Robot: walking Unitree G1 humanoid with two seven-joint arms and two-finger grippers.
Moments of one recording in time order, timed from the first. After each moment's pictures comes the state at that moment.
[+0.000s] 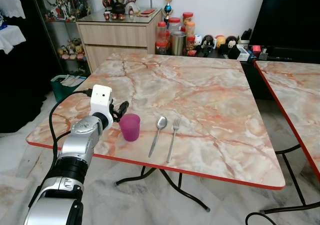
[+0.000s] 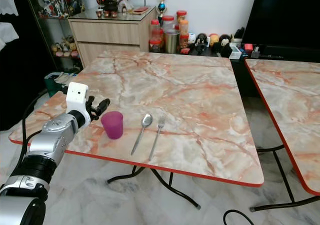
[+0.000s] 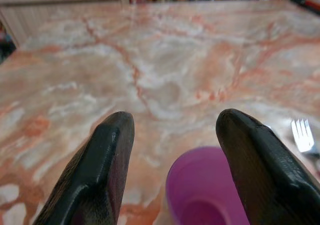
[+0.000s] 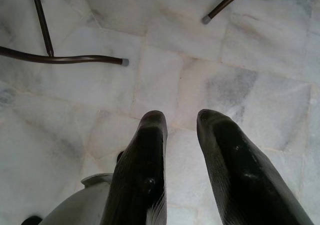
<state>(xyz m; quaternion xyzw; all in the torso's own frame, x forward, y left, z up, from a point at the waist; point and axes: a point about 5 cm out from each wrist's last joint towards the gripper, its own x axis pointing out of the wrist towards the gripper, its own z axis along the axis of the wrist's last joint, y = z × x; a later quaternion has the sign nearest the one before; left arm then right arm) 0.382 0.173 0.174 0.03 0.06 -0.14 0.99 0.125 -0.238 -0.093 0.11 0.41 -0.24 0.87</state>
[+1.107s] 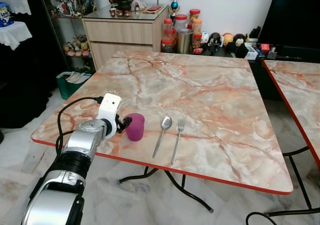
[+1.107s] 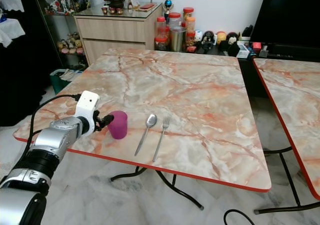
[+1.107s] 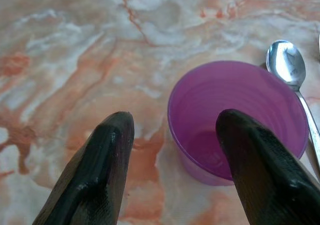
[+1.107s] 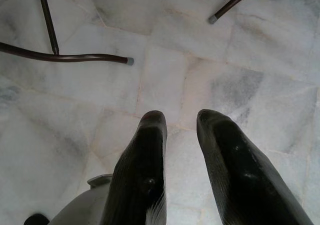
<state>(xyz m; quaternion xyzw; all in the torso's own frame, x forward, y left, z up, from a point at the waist) 0.384 0.159 0.152 0.08 0.19 -0.16 0.97 0.125 -0.238 -0.093 0.11 0.41 -0.24 0.87</state>
